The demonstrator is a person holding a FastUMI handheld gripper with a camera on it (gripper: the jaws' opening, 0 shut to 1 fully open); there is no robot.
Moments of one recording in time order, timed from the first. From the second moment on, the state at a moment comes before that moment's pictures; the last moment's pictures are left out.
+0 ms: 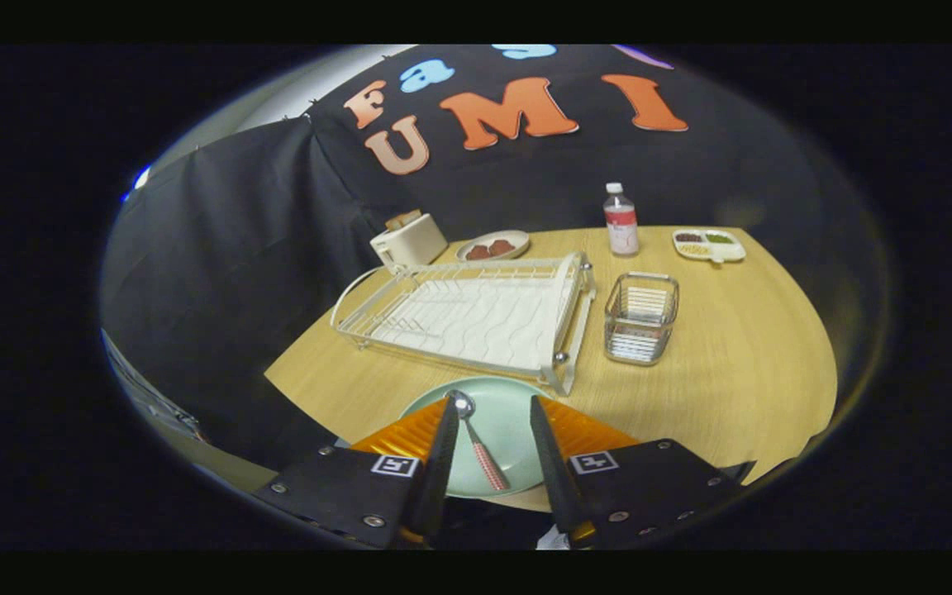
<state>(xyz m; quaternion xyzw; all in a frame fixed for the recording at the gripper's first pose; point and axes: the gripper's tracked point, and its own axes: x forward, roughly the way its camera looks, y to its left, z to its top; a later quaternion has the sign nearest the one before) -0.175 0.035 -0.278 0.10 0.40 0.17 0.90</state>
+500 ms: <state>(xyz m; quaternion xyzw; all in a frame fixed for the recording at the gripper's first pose) -0.084 0.021 -0.133 0.08 0.22 0.12 0.96</state>
